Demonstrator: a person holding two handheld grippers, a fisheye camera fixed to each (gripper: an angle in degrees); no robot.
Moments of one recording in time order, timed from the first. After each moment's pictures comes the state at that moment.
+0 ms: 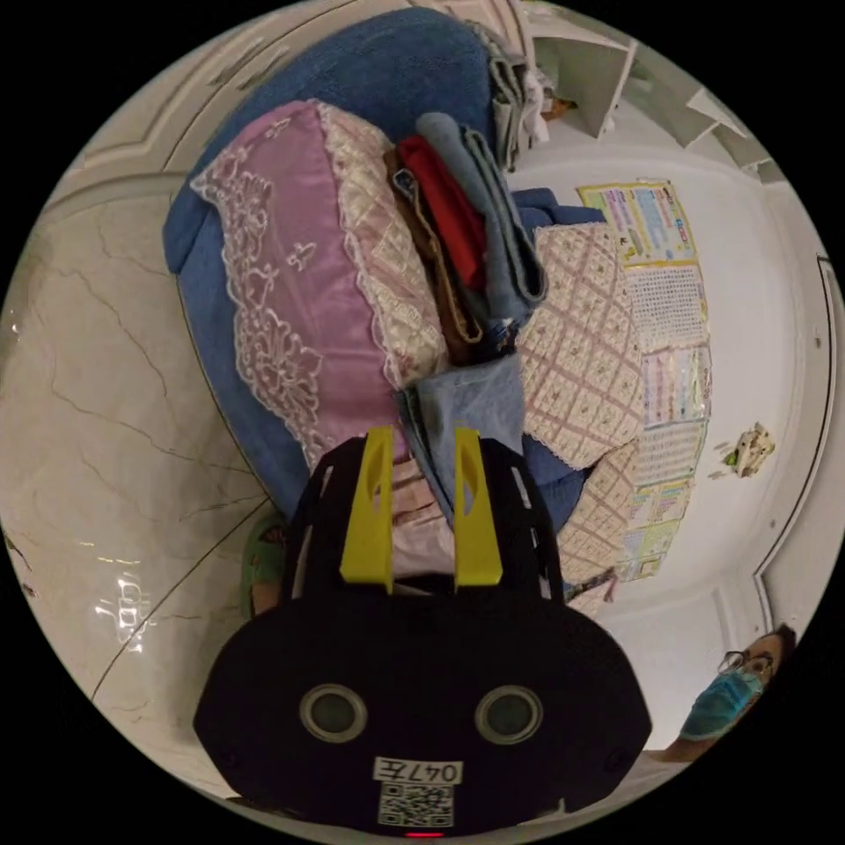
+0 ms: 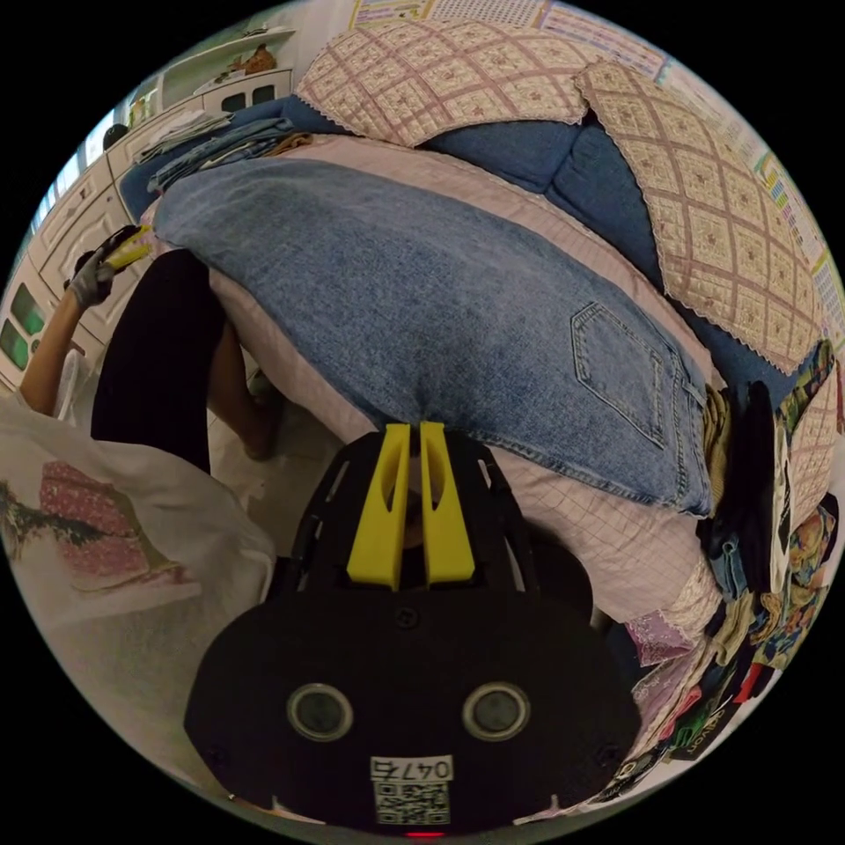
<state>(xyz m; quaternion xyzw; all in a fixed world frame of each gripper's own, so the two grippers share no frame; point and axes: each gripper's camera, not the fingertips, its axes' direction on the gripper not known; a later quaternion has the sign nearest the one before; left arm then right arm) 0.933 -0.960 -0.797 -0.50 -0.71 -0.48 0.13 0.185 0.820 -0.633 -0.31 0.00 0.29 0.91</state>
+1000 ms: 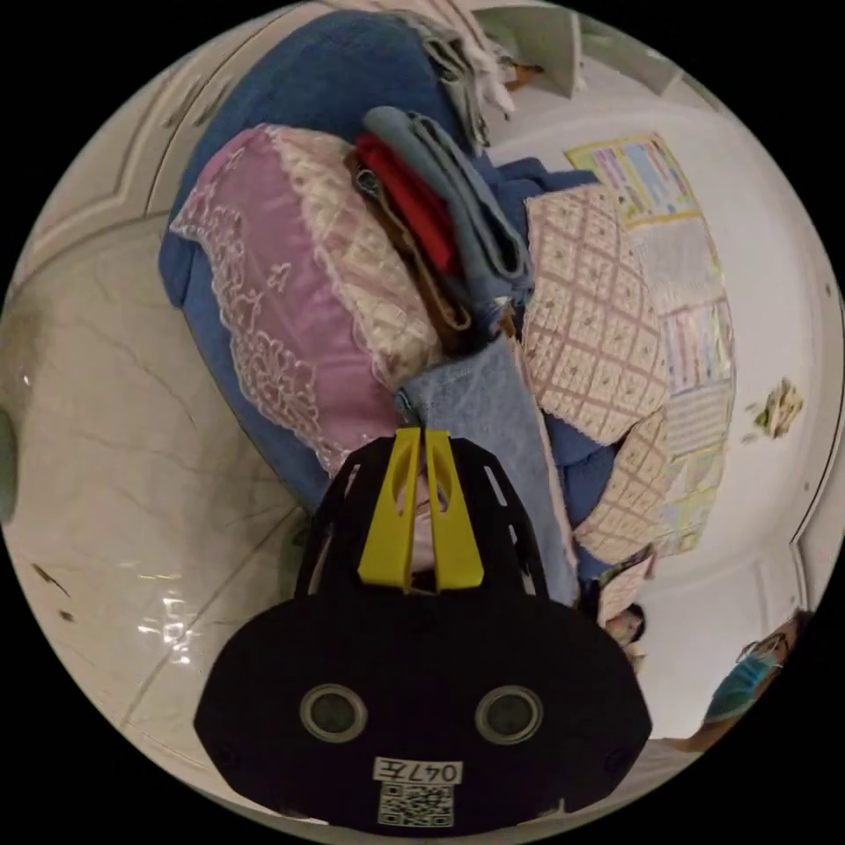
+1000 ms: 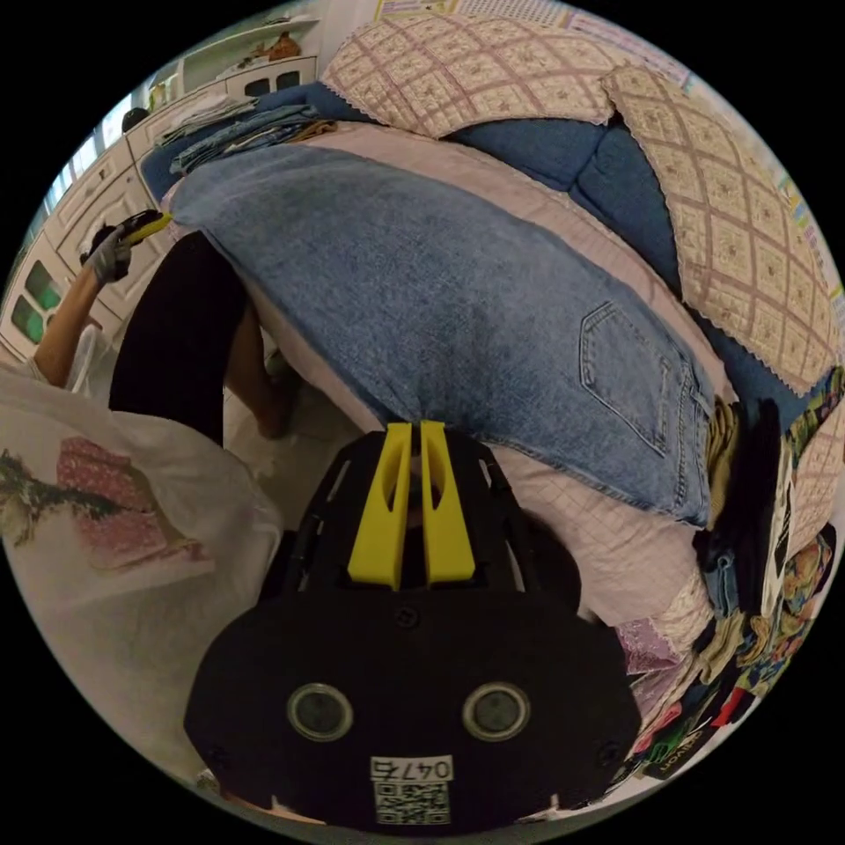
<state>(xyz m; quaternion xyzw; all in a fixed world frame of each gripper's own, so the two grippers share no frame) 0.823 -0.930 -0.772 -0.56 -0.69 -0.45 0.11 0.273 0.800 -0.674 -0.32 -0.04 0.26 0.91</state>
